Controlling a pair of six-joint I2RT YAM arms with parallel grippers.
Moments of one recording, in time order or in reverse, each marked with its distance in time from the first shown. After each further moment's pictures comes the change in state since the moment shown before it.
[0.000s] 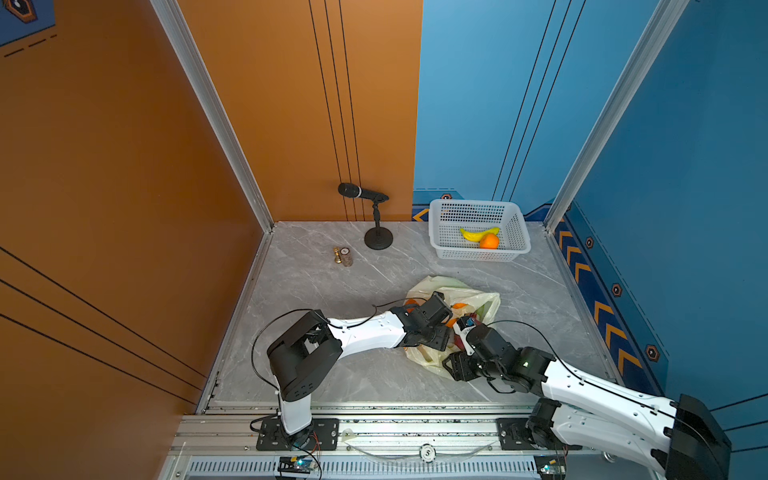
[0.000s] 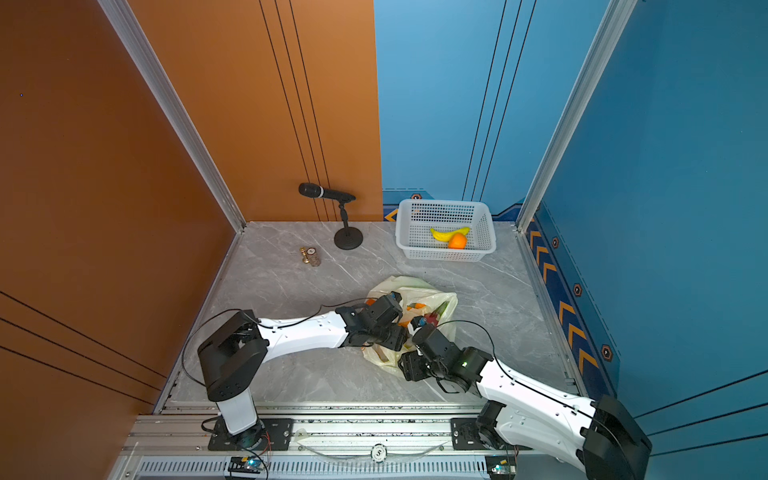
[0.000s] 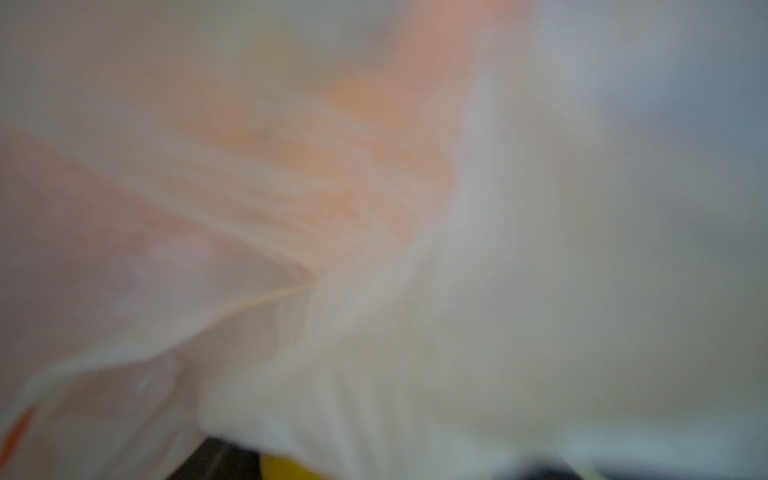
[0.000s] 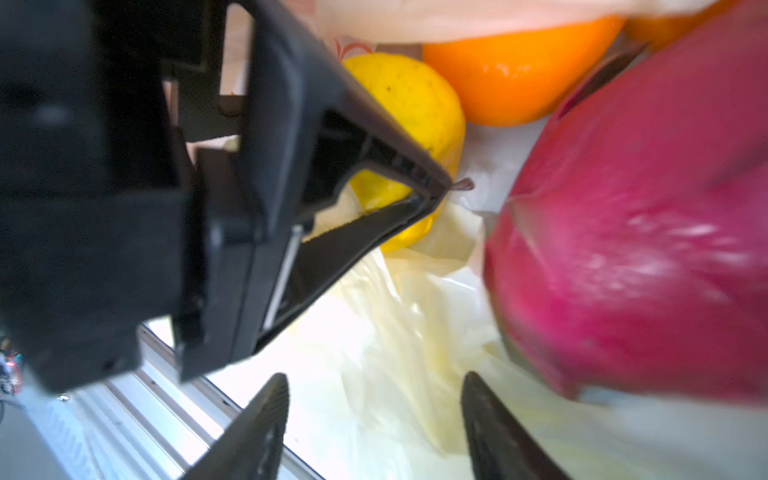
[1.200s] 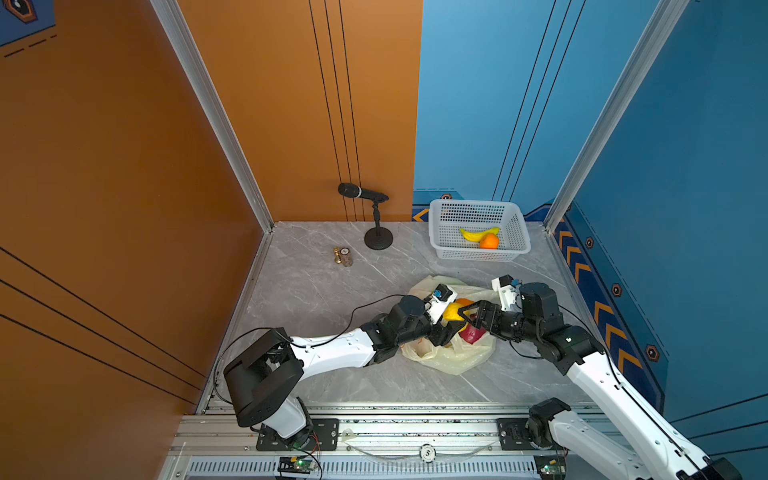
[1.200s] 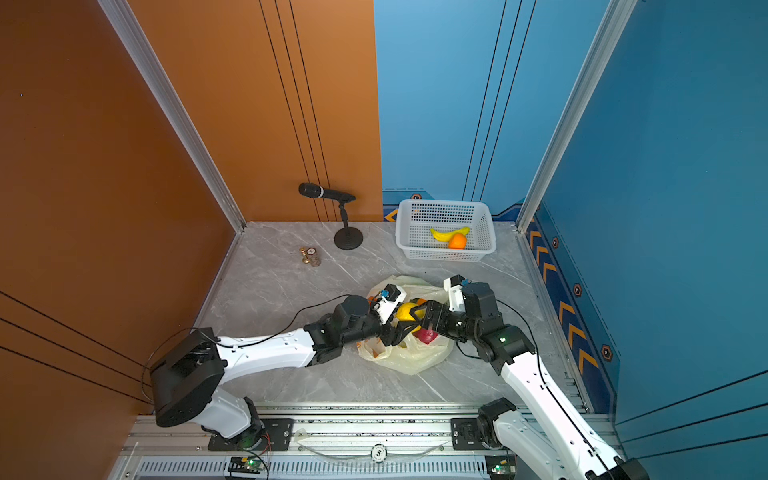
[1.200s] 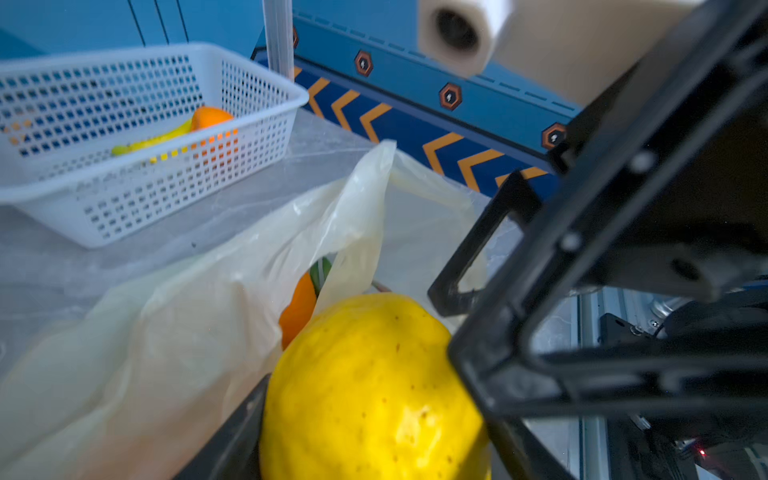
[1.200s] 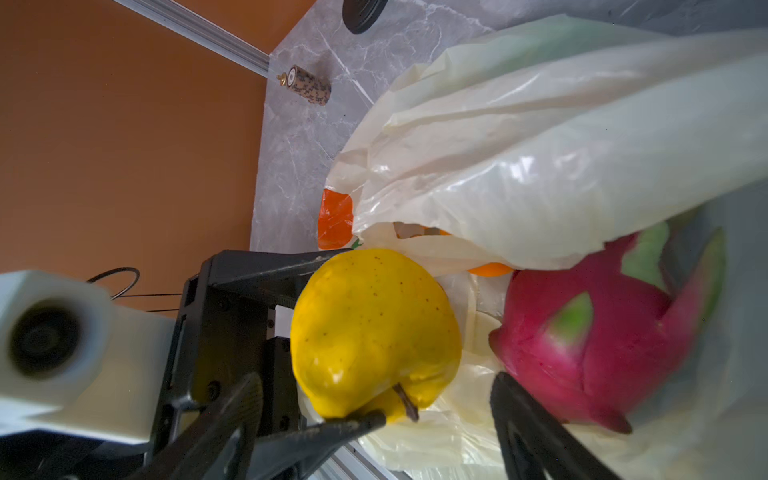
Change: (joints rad) left arm 0.004 -0.258 -0.321 0.822 0.169 0.446; right arm -0.516 -0.079 0.220 -0.043 -0.475 0.148
